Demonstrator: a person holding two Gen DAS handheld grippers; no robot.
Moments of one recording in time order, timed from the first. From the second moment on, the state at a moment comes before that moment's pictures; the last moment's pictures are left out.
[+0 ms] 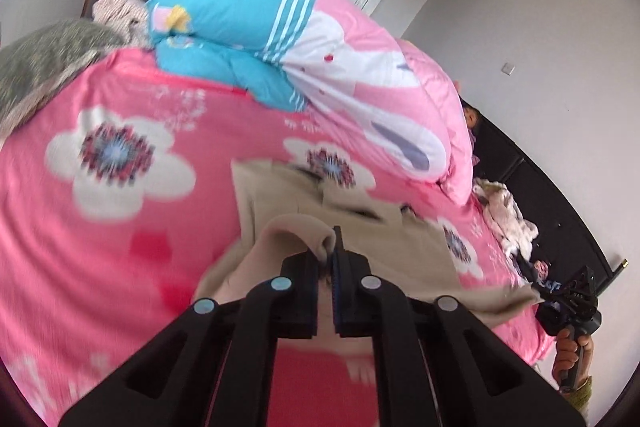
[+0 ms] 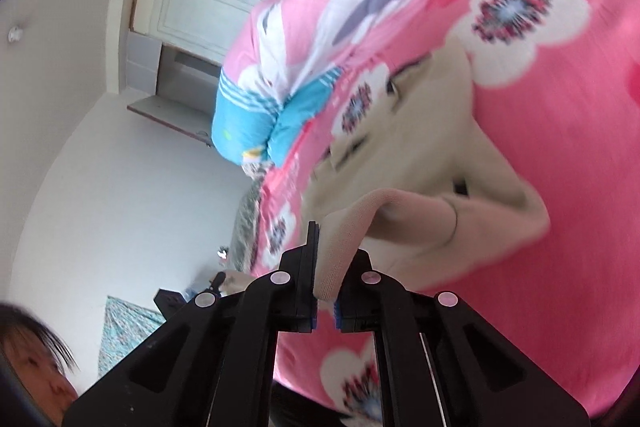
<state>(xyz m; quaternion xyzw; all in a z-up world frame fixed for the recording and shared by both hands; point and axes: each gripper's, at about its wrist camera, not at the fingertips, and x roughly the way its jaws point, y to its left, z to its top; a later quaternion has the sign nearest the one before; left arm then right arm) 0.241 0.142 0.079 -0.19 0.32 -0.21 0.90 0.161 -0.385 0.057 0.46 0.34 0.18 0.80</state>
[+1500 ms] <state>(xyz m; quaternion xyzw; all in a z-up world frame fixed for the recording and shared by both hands) 0.287 0.132 -0.046 -0.38 0.46 -0.21 0.77 0.175 -0.365 -0.055 0.48 0.39 0.06 0.79</state>
